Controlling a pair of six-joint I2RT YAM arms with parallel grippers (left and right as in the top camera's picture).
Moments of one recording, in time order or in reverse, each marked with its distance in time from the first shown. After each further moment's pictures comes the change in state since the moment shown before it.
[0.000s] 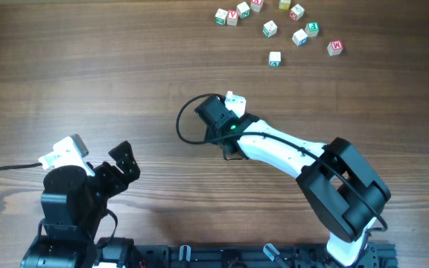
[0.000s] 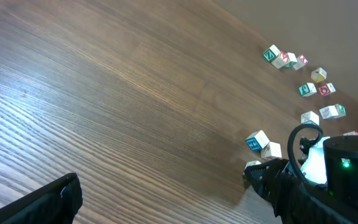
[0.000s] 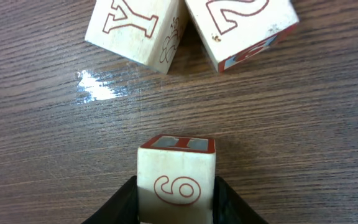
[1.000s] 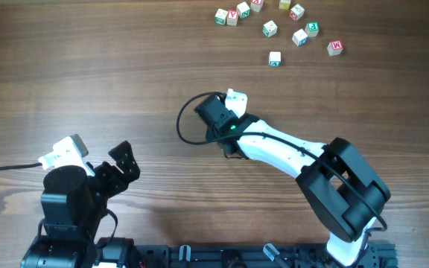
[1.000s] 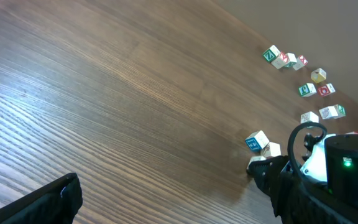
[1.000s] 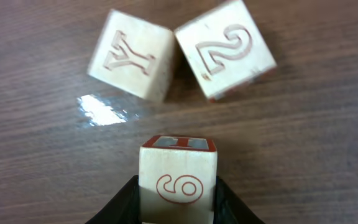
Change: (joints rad) left arm 0.000 0.000 0.000 0.000 0.000 -0.003; right arm 0.001 0.001 0.000 0.035 0.075 -0.032
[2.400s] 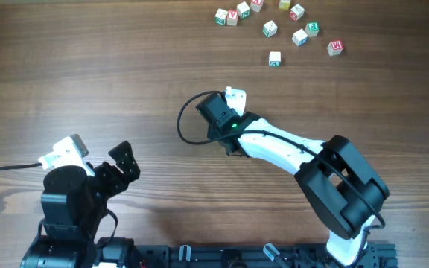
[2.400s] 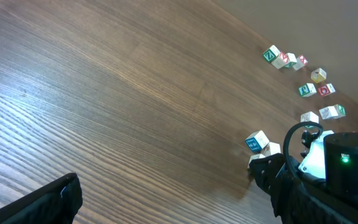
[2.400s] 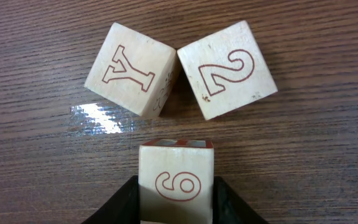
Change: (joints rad) left arm 0.000 0.000 0.000 0.000 0.000 0.000; right arm -0.016 0.014 0.000 0.013 0.006 -0.076
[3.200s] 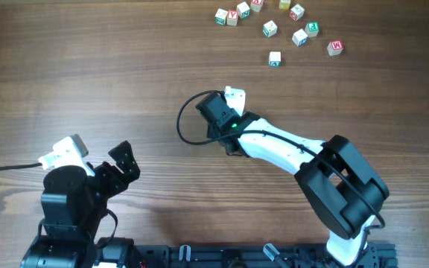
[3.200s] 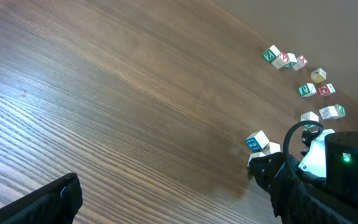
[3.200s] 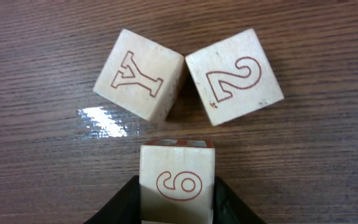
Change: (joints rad) left arm 0.000 0.000 0.000 0.000 0.000 0.000; right arm -0.001 0.000 0.000 0.018 0.000 -0.011
